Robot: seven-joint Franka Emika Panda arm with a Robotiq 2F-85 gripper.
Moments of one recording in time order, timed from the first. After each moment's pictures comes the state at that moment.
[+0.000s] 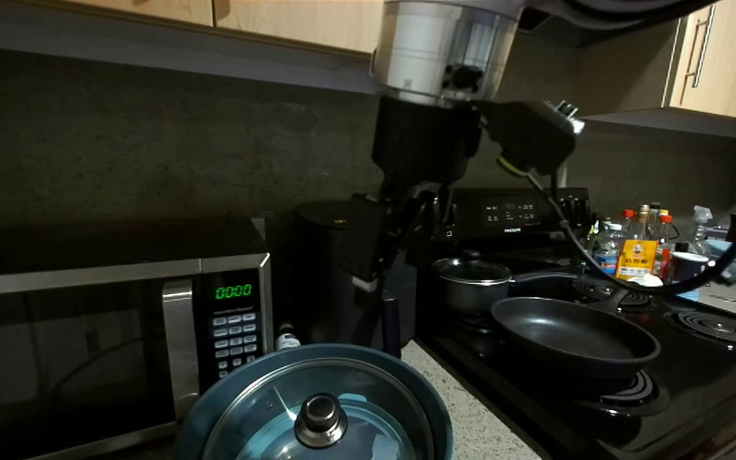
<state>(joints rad) 0.26 -0.24 0.43 -2.22 -0.12 2.23 0.19</state>
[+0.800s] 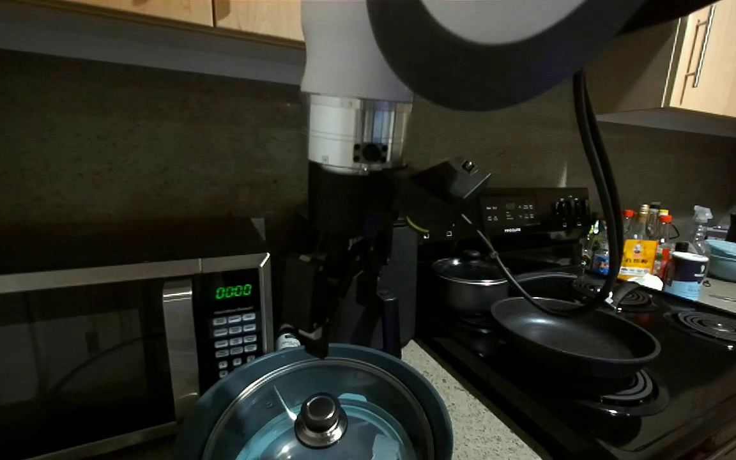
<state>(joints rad) 0.30 0.01 0.41 -2.07 -0.20 2.21 0.18</state>
